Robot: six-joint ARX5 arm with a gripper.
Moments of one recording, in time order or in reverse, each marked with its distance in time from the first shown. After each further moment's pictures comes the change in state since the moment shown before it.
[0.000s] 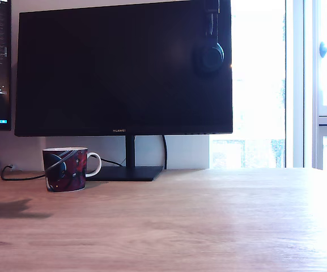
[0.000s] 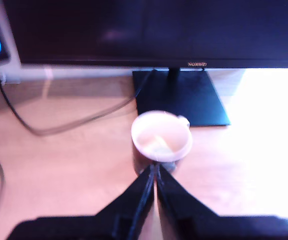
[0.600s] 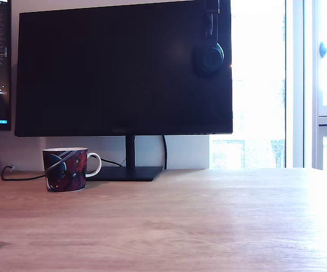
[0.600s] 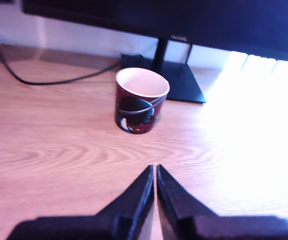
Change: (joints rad) arm 0.000 -0.573 -0.357 -0.058 -0.007 -0.135
